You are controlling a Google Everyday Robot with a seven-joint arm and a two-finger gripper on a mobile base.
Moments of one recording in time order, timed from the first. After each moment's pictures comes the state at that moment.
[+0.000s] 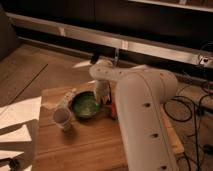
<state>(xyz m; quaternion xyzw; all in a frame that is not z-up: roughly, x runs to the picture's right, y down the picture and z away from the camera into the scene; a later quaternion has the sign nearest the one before) -0.015 0.088 0.921 -0.28 0.26 0.66 0.65</state>
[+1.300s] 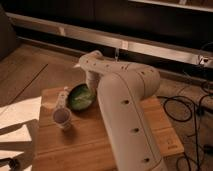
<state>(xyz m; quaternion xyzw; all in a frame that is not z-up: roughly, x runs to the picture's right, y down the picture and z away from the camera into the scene) -0.068 0.036 0.915 -0.27 0.24 0.60 0.71</state>
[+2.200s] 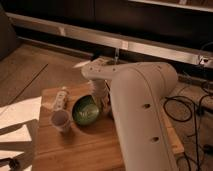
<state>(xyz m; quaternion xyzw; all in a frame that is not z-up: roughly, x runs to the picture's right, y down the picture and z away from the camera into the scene) -0.002 0.100 0.864 -0.26 0.34 0.61 0.66</state>
